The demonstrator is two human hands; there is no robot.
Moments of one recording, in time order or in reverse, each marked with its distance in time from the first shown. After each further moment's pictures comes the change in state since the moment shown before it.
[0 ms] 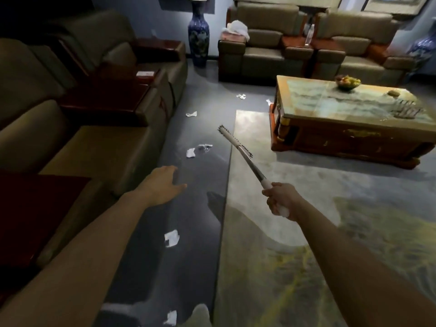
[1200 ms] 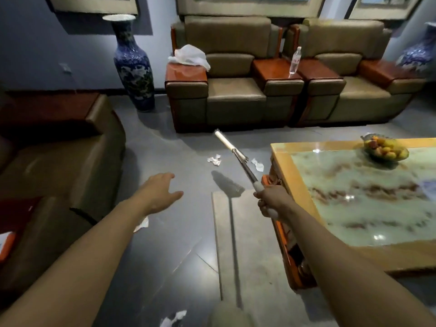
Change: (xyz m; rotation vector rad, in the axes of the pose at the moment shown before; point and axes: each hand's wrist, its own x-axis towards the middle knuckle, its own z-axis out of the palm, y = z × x) left_hand 1.275 0.182 -0.322 0.107 -0.033 0.192; right_hand 1.032 -0.734 0.007 0.216 0.133 0.046
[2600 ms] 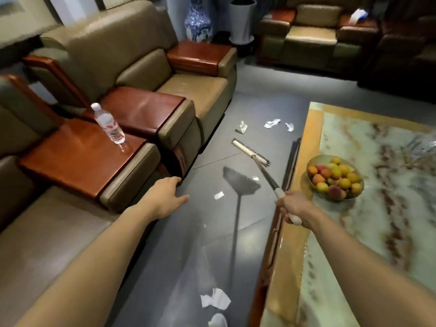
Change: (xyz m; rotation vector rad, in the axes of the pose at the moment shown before) left_hand 1.097 0.628 -0.029 0.347 -0.456 0.911; right_hand 0.751 -0.465 -0.394 0.464 0.893 0.276
